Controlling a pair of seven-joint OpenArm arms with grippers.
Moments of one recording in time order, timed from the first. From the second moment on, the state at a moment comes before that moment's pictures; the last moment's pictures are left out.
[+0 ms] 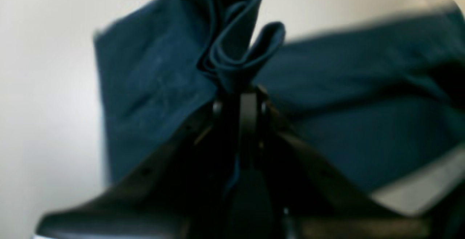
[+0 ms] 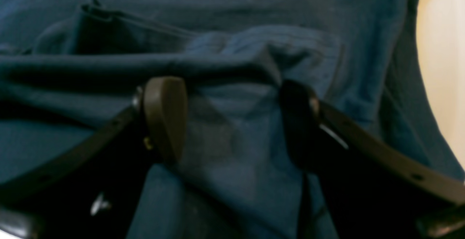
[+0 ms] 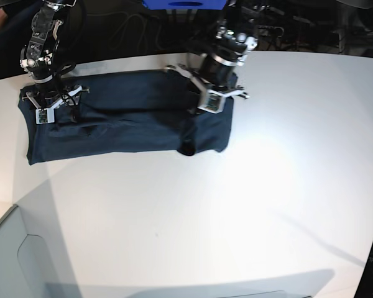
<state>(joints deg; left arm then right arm) 27.4 -1.5 19.3 108.6 2.3 -3.6 17.2 -18.8 6.9 26.3 87.0 4.3 28.2 -18.2</state>
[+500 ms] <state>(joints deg) 17.7 1.9 29.9 95.4 3.5 -3.5 16.7 -18.8 6.9 26.3 87.0 4.3 28.2 -18.3</state>
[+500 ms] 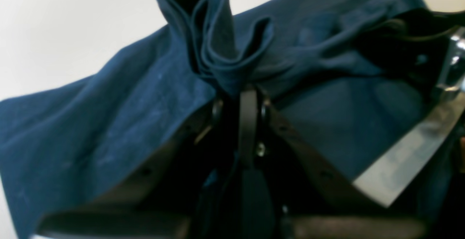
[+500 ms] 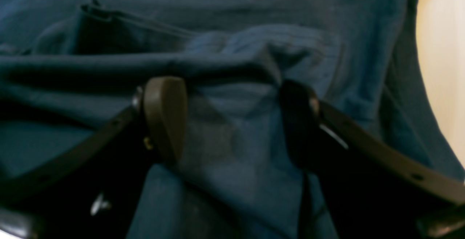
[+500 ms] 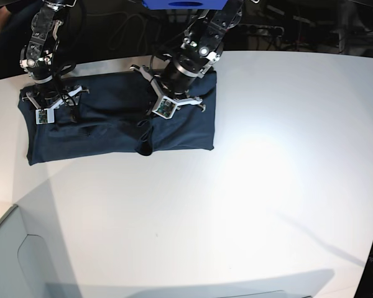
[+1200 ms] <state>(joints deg) 12.7 6.0 30.4 89.1 3.4 -3.5 16.8 -18.8 6.9 26.3 87.0 4.3 28.2 -18.3</state>
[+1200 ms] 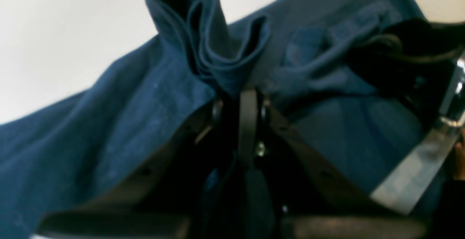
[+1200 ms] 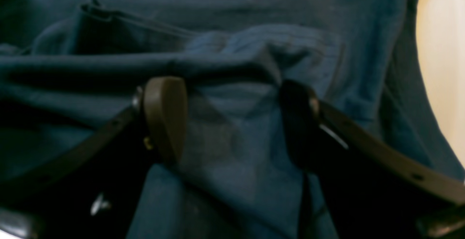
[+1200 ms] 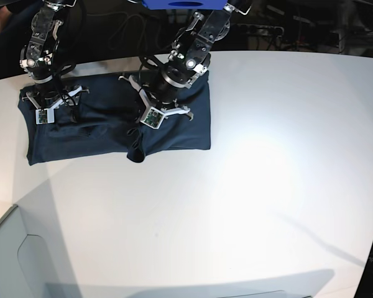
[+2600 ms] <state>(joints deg) 16.2 -0.7 34.3 90.1 3.2 -4.0 16.8 -17.2 6.7 26.3 86.9 3.7 28.2 -19.6</state>
